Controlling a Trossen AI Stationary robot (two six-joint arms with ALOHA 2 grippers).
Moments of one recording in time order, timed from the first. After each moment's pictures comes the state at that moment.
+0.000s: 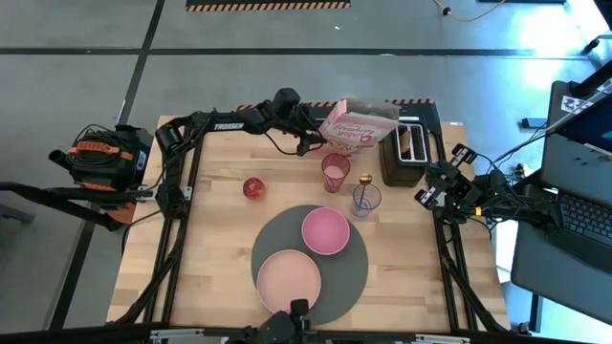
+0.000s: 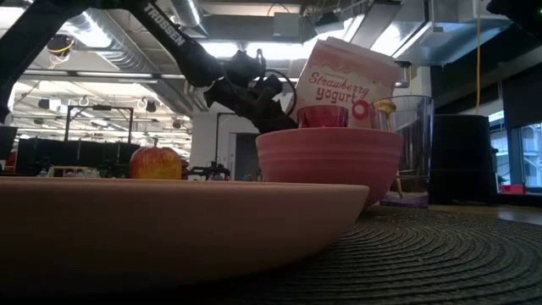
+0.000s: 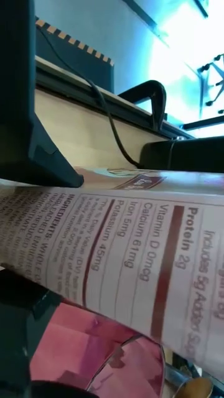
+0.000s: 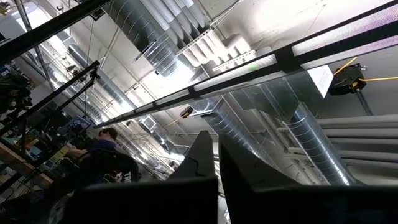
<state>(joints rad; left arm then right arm) 0.63 1.96 1.33 0.10 0.54 0.25 -0.15 0.17 0.09 0.86 -0.11 -0.77</state>
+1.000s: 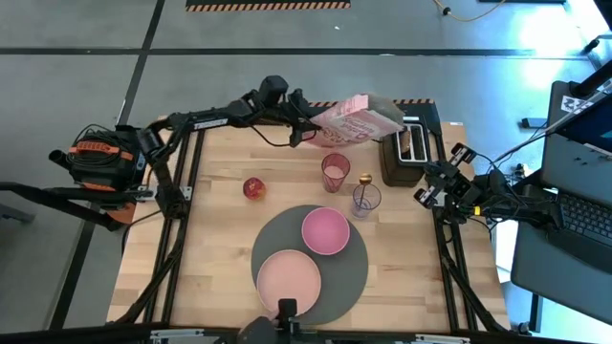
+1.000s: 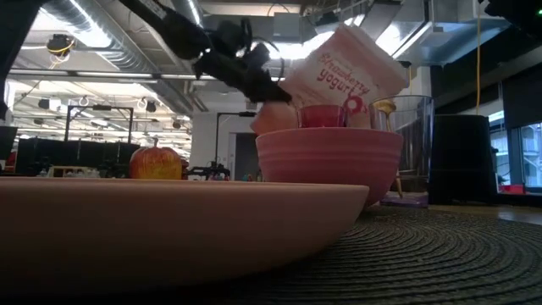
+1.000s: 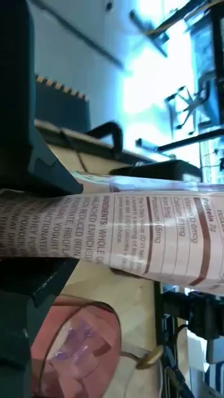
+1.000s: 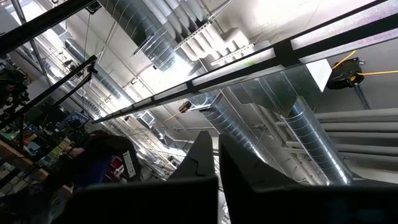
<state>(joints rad) 0.65 1.78 1.33 0.01 0.50 0.33 -0.15 0.17 0.09 0.84 -0.09 -0.77</state>
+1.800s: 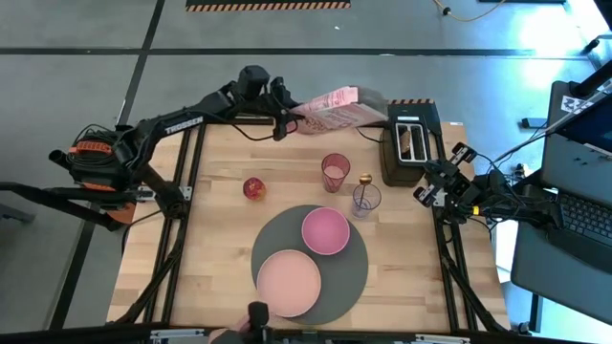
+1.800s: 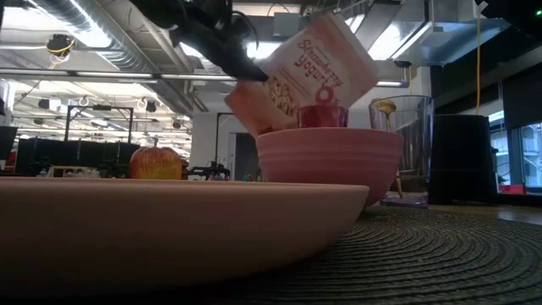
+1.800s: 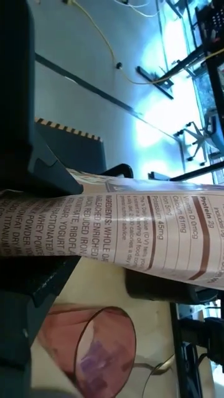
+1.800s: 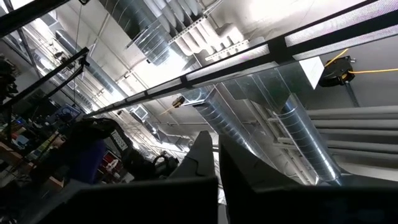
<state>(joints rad) 0.67 1.57 1.33 -0.23 0.36 0.44 -0.15 0.17 0.09 0.84 -0.05 -0.79</state>
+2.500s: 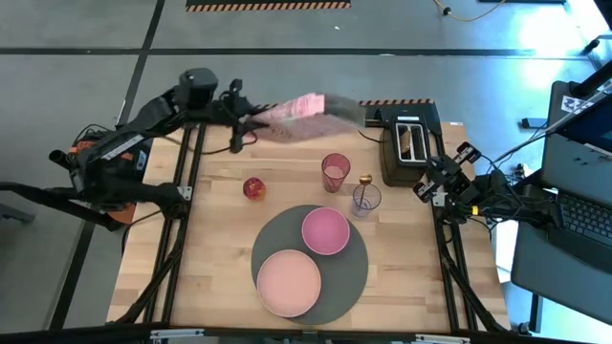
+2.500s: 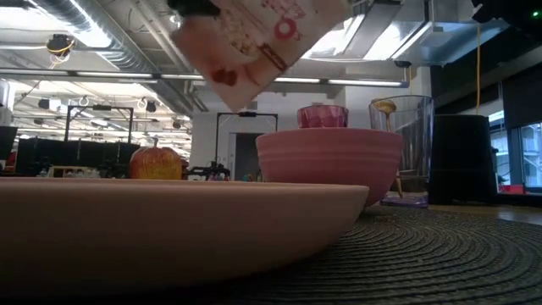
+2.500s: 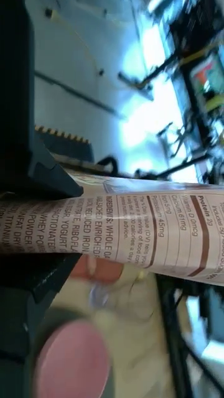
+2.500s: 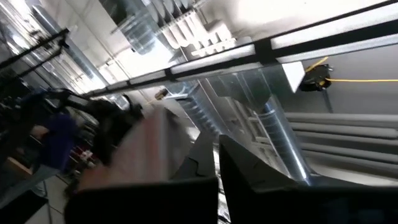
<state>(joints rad) 0.59 1.14 1.33 -0.62 0.32 0.45 -0.15 0.17 0.09 0.87 0.01 -0.90</state>
